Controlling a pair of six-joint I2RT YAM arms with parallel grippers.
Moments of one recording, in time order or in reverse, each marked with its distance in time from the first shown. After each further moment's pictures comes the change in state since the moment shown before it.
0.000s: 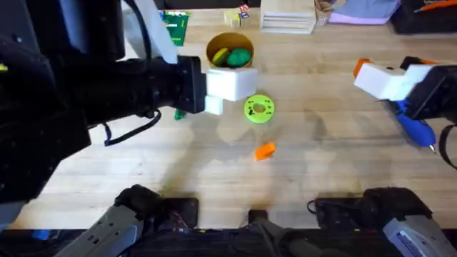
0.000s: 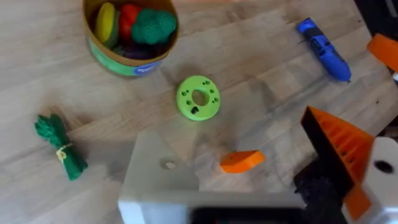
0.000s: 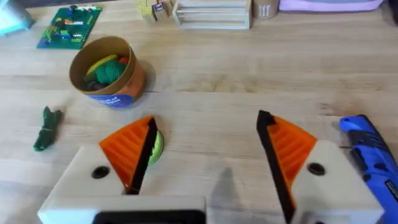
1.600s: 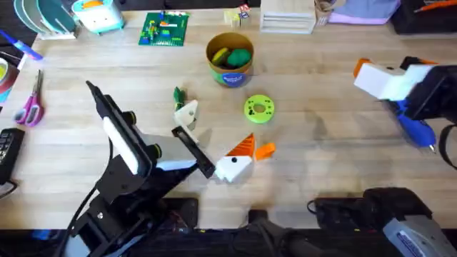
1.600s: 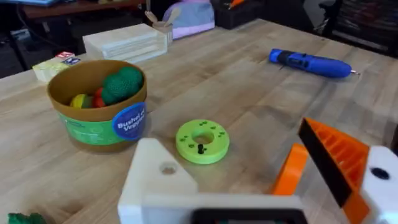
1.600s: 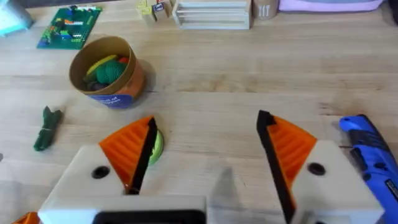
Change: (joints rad) left arm -0.268 -0.831 -0.946 0.652 -0.166 0.261; right arm 0.000 0.000 0.000 0.000 0.000 0.000
